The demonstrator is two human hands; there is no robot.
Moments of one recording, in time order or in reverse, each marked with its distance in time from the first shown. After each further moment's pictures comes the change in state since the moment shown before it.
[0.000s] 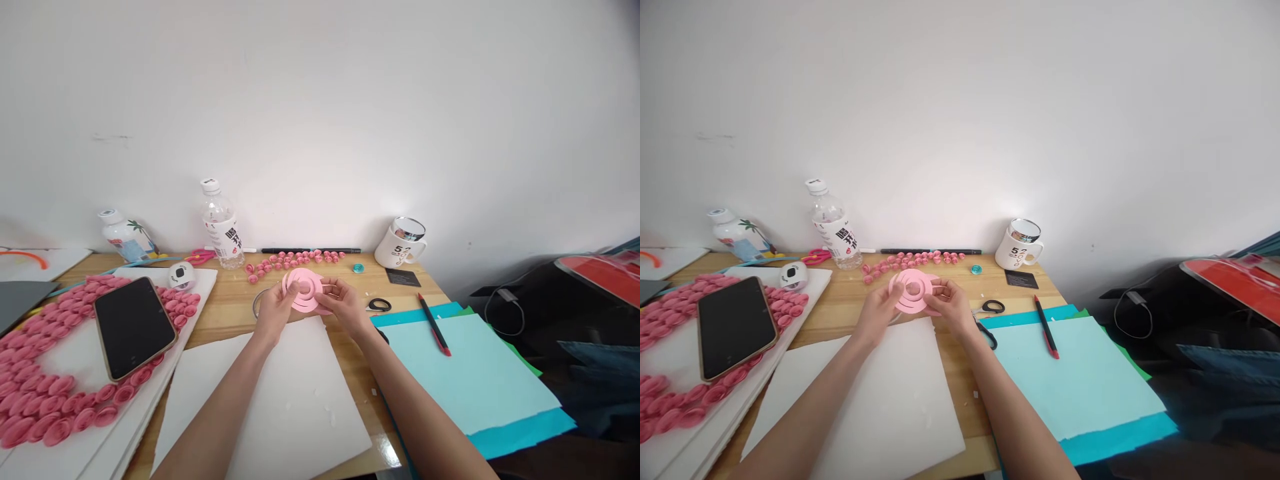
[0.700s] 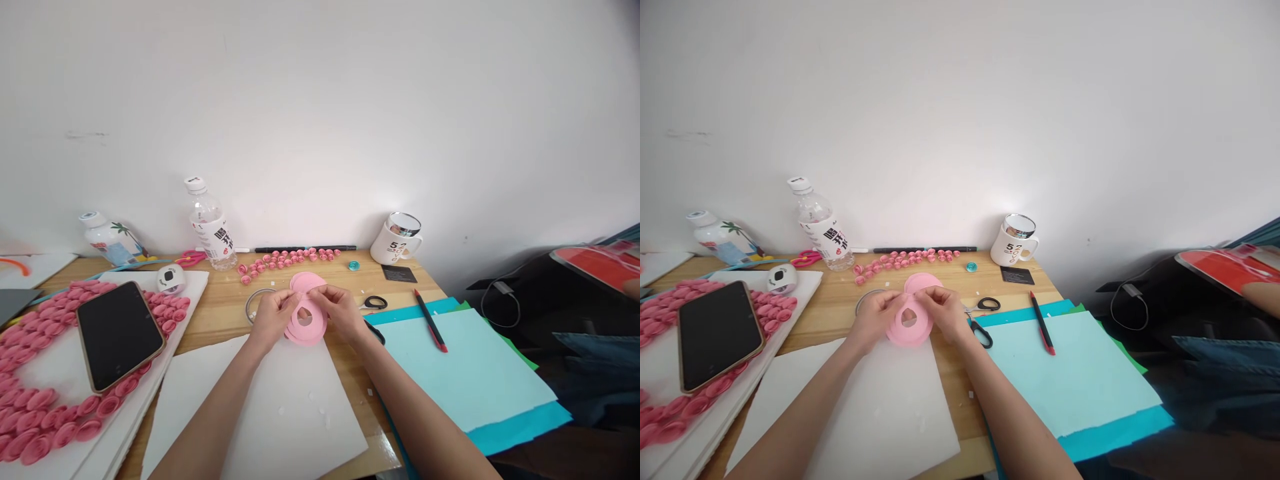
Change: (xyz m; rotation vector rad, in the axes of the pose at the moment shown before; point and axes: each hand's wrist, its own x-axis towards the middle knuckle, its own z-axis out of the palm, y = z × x) left_hand -0.004 0.003 0.000 0.335 -0.211 0.106; right_hand -0.005 0.000 0.004 -0.065 -0.002 -0.020
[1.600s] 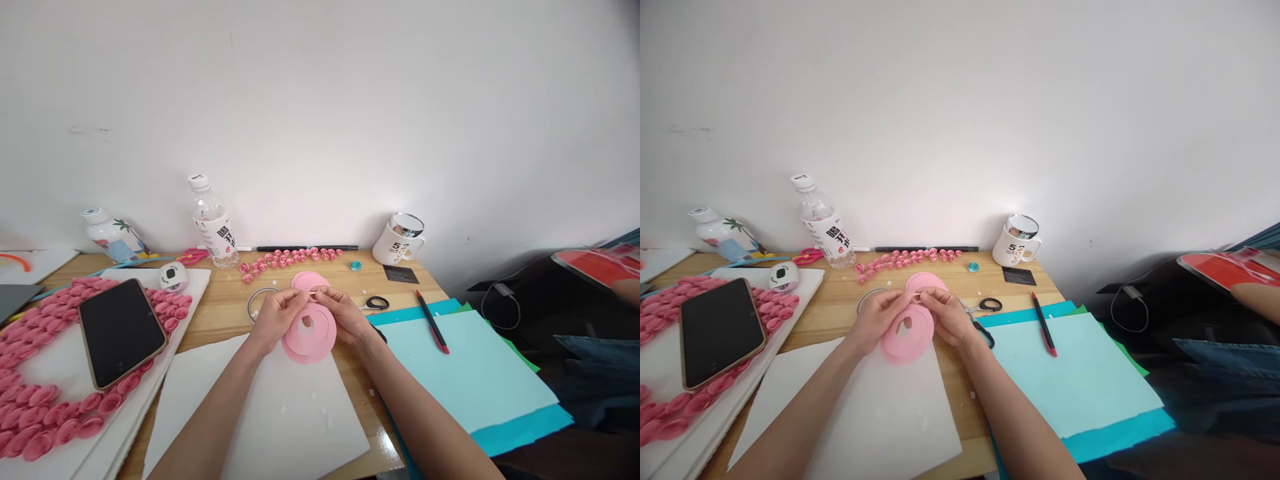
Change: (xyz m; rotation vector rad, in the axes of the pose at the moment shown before) left_hand -0.006 0.012 -0.002 -0.124 -0.103 0.020; right_hand -0.003 -0.004 0.002 0.369 -0.178 0.202
